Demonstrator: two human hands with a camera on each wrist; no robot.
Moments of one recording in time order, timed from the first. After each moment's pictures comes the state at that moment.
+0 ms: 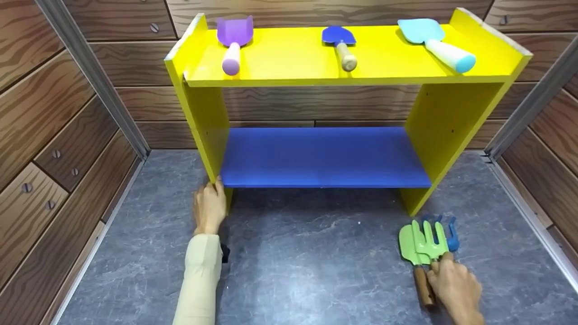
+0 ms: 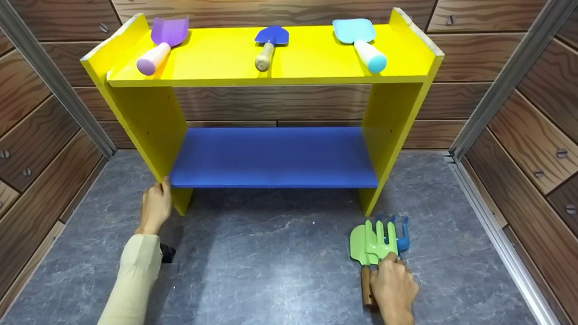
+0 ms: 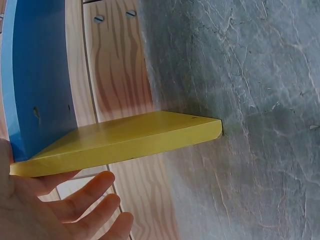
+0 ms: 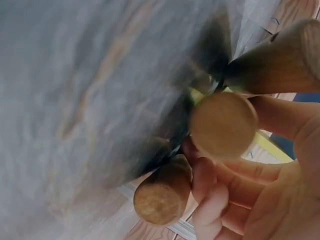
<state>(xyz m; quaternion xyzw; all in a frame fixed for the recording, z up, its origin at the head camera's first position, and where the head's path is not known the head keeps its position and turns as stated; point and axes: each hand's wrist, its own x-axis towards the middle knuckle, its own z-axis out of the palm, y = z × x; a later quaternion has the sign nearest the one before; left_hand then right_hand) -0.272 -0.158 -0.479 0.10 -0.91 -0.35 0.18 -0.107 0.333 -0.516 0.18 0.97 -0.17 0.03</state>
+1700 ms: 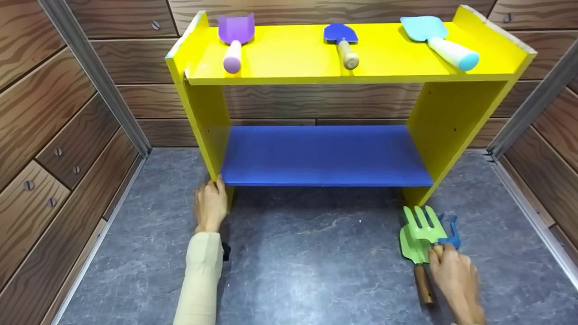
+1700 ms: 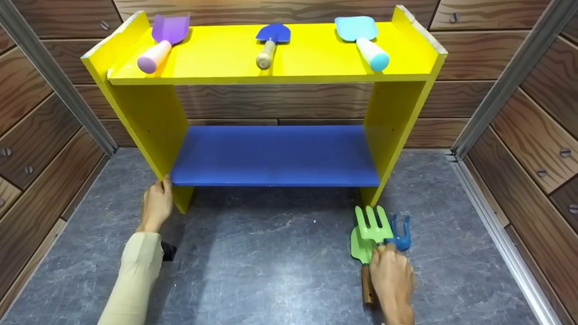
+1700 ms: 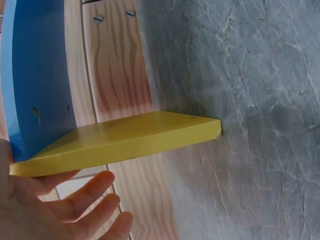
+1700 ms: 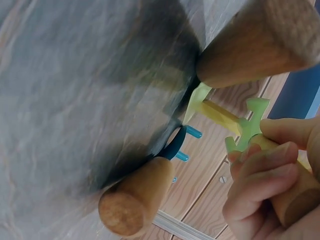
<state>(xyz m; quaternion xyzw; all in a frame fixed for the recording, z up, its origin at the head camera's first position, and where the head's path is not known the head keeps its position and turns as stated) -0.271 -0.159 -0.480 0.10 -0.91 -0.36 0.17 -0.108 0.323 -0.511 0.16 0.95 -0.22 -0.14</state>
